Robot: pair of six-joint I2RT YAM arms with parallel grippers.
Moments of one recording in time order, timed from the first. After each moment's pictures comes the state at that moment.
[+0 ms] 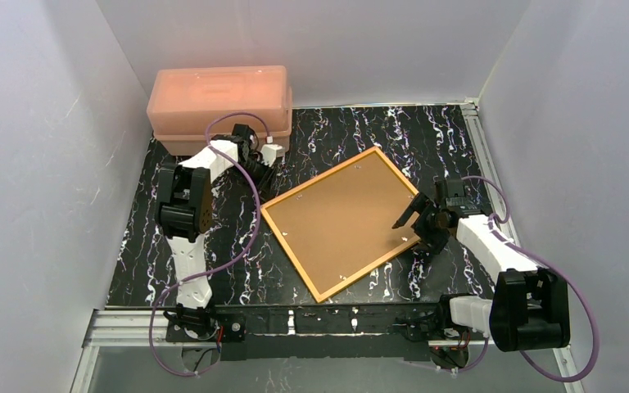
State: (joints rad) left arm -0.20 2.07 1.54 -0.84 0.46 0.41; right arm 0.12 1.20 0.65 -0.58 -0.19 0.77
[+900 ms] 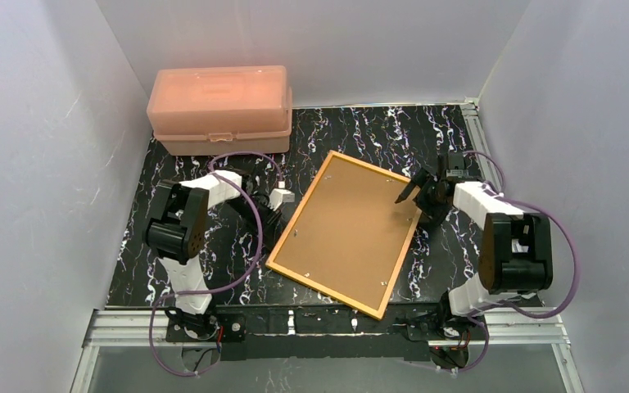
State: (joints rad) left arm -0.28 1.85 1.09 -0.90 0.66 0.56; right arm 0.04 1.52 0.86 -0.45 -0.20 0.67
